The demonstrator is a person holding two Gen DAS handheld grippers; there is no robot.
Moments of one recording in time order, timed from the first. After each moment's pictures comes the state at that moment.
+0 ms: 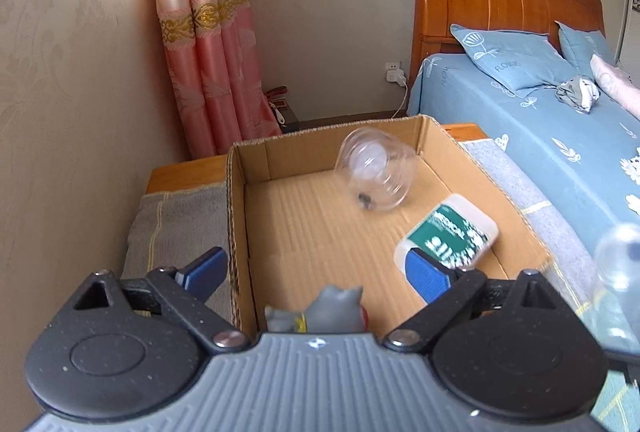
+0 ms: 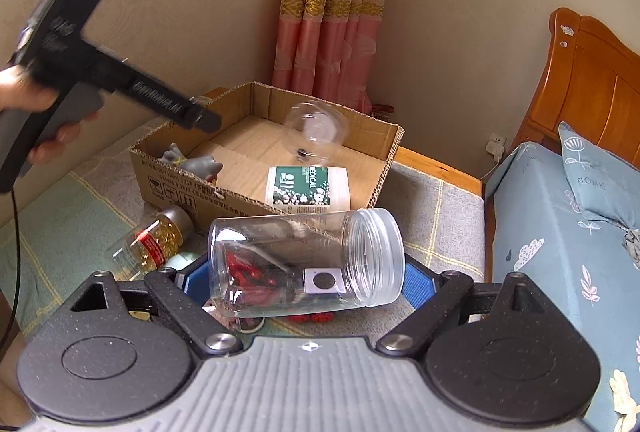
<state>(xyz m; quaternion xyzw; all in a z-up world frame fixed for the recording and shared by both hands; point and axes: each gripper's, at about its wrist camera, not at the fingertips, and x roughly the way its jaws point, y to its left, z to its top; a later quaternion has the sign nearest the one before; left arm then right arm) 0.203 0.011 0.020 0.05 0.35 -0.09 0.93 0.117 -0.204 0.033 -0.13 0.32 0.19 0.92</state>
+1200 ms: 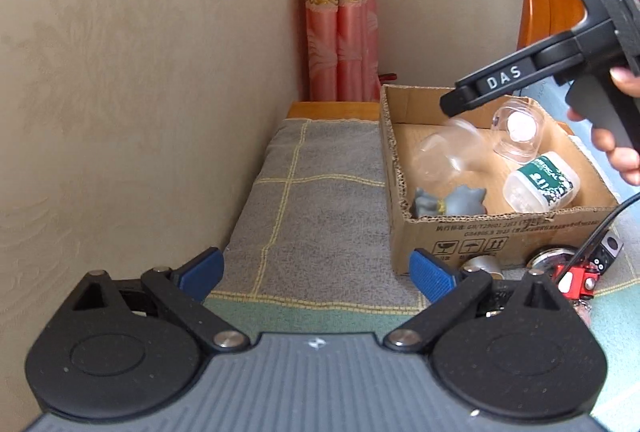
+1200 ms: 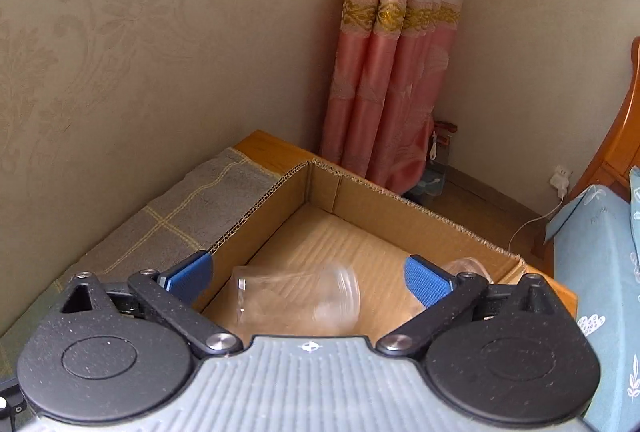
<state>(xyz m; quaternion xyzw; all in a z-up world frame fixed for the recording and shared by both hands) 0.117 0.086 0.000 0.01 0.36 0.07 0.93 0.286 -0.060 0.045 -0.14 0.36 0.24 0.89</state>
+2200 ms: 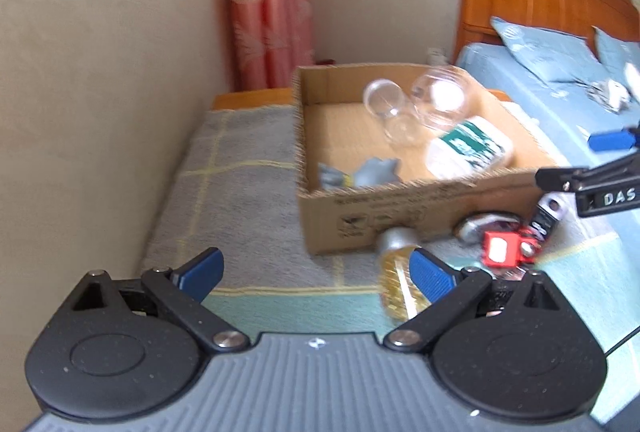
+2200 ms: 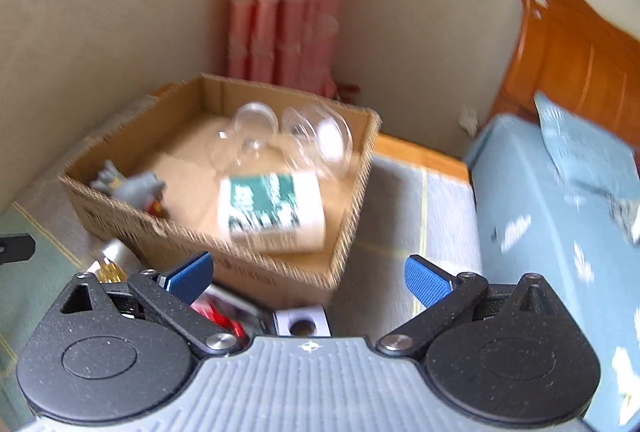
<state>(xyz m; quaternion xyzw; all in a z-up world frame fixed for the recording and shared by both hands) 0.109 0.039 -0.013 0.02 0.38 -0.03 0.93 0.171 -0.199 0.008 -0.10 0.36 0.11 0.92</state>
